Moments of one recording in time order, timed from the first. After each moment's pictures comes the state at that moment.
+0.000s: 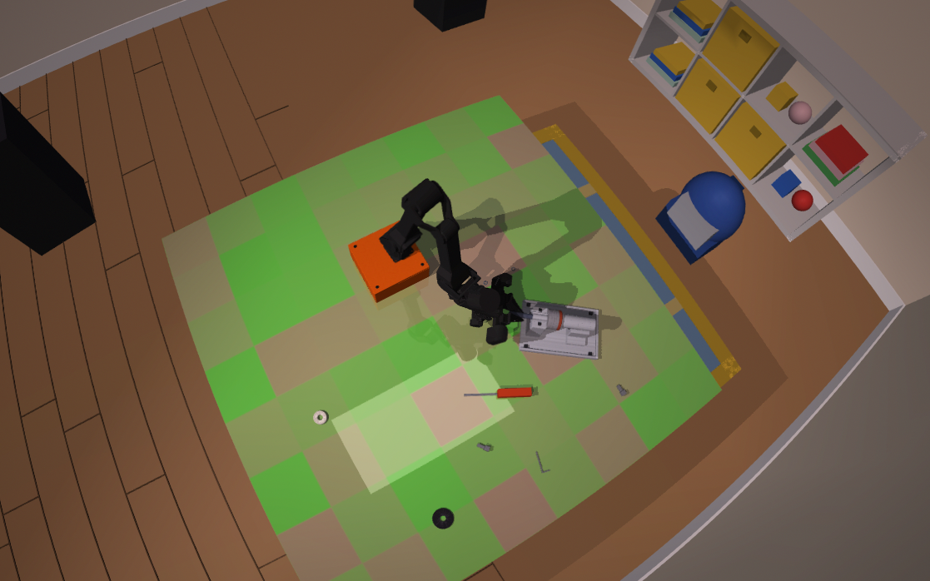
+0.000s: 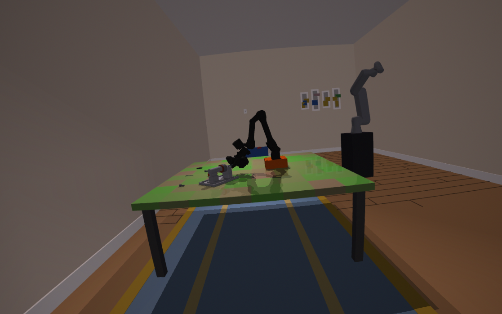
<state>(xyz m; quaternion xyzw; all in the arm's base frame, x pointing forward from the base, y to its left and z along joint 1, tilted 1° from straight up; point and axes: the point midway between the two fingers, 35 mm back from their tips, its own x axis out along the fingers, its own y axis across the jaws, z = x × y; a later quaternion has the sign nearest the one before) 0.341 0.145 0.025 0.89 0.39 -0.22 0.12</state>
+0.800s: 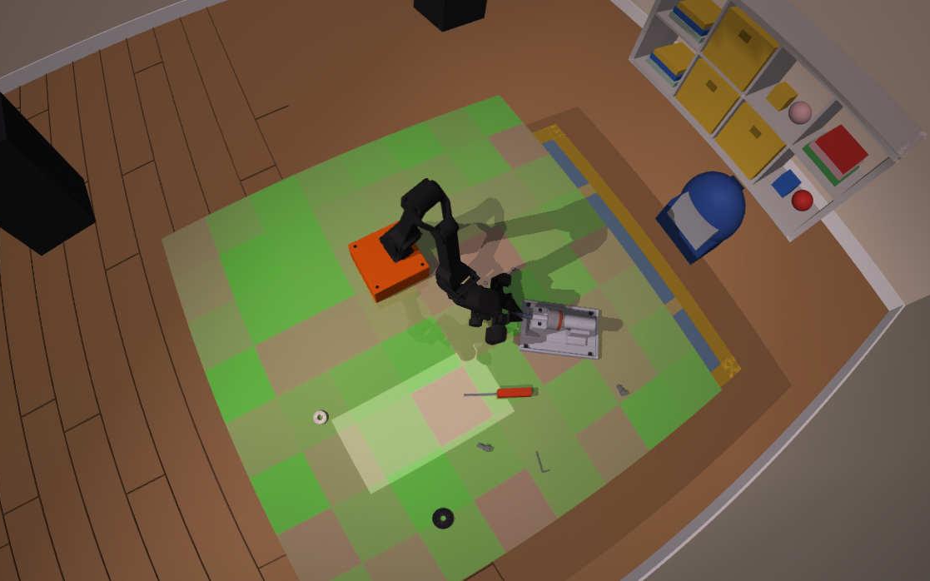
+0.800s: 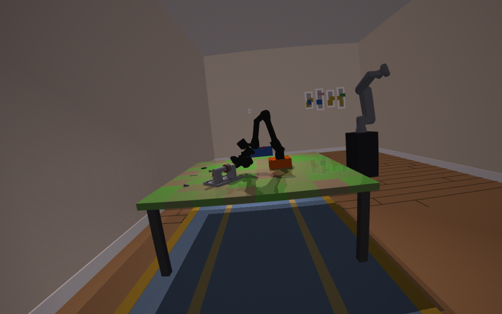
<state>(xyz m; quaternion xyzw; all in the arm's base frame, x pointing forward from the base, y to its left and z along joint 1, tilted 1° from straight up) 0.339 0.143 0.025 0.89 0.39 -0.22 0.12</state>
